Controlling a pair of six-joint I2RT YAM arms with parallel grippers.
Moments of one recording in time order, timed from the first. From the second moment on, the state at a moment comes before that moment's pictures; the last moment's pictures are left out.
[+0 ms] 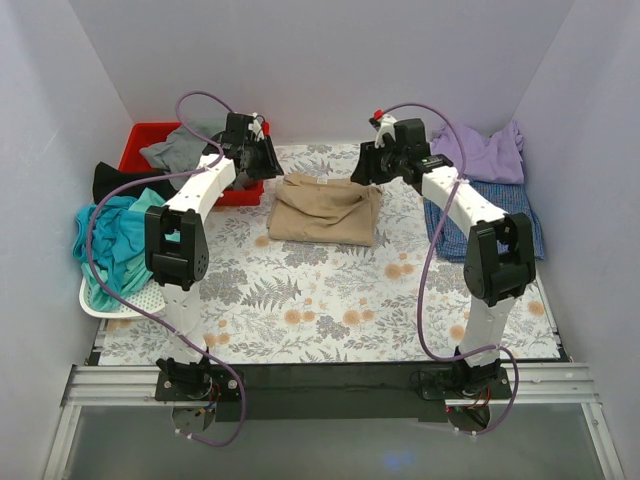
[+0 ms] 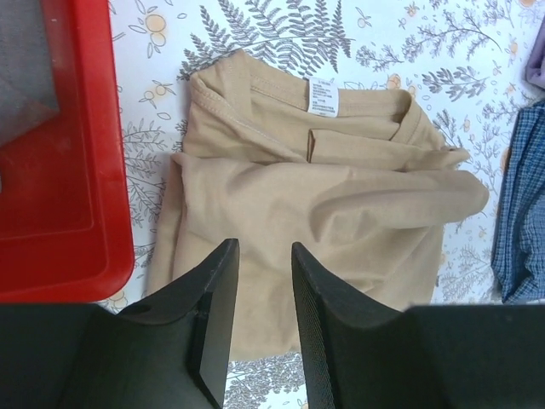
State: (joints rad) left arm -0.22 2.08 1.84 -0.53 0.21 -0.45; right arm 0.34 1.89 1.59 -0.29 -0.40 0.14
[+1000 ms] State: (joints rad) left arm -0.22 2.40 2.08 -0.66 0.49 -0.36; right arm 0.39 2.30 1.85 -0.37 -0.42 0.18
